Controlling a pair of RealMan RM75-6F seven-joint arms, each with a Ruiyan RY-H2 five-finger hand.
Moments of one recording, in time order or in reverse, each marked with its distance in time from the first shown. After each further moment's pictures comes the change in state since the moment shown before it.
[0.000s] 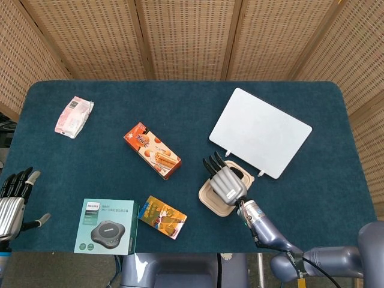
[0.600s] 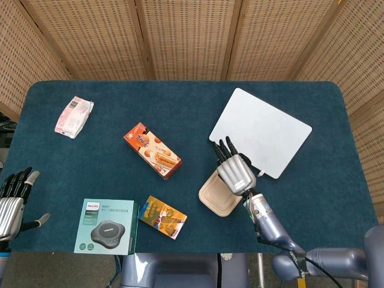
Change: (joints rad) left arm 0.003 0.001 0.000 -0.003 0.003 0.006 -0.001; right arm -0.042 0.012 0.047 0.005 -0.041 0.155 0.018
